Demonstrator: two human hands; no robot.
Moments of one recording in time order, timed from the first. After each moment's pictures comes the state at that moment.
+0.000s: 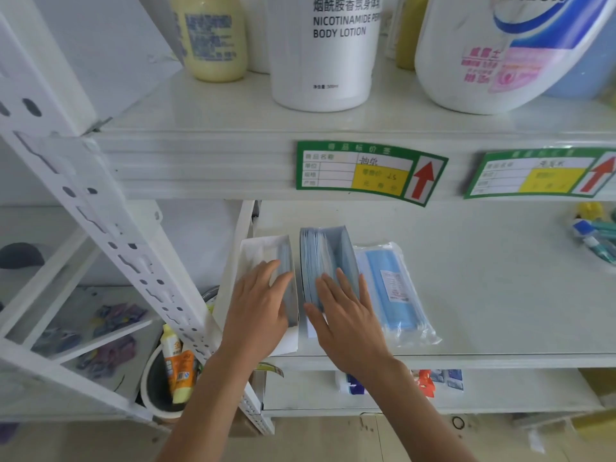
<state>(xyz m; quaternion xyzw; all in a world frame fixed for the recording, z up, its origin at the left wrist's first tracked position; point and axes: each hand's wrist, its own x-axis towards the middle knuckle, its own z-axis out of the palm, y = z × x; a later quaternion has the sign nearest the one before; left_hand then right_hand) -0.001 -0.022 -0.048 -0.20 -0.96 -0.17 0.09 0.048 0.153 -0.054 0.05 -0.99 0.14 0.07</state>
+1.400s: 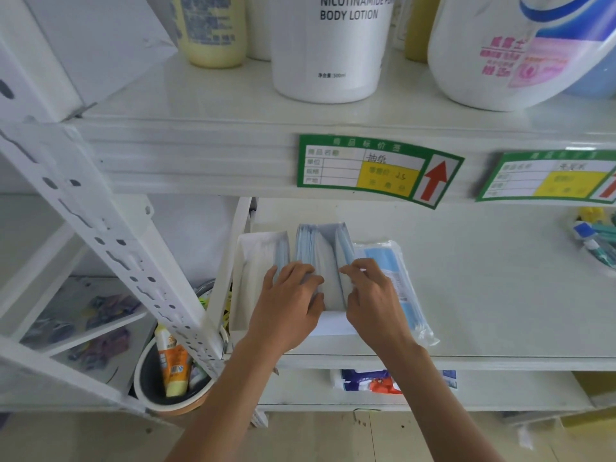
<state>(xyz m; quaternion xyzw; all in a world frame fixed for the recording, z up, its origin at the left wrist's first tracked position) -0.009 0.021 -0.059 -0.26 -0.95 -0.19 0.07 0.025 0.198 -0.050 0.02 -0.95 0.27 0.18</state>
